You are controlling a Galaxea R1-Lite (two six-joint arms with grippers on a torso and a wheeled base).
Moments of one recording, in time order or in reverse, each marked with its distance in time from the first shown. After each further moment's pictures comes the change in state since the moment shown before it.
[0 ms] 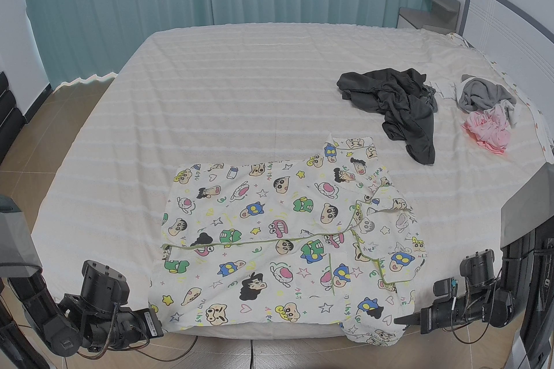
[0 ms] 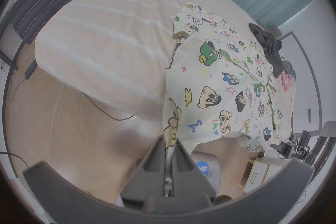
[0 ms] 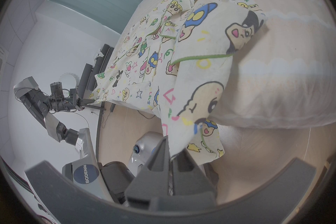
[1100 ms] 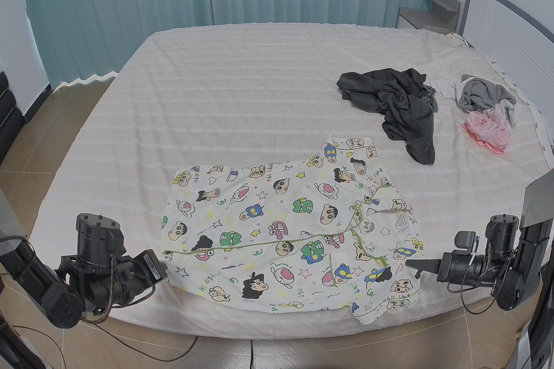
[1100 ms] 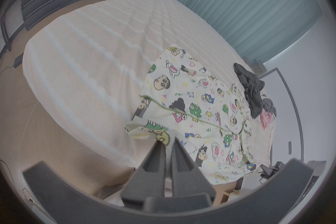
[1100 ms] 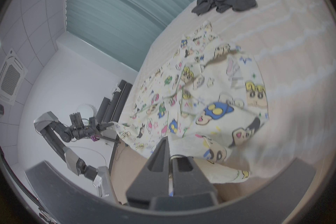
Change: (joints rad) left arm 0.039 -0.073 -0.236 0.025 0.013 -0.106; right arm -0.119 -0.118 -0.104 -0.213 0.142 0.284
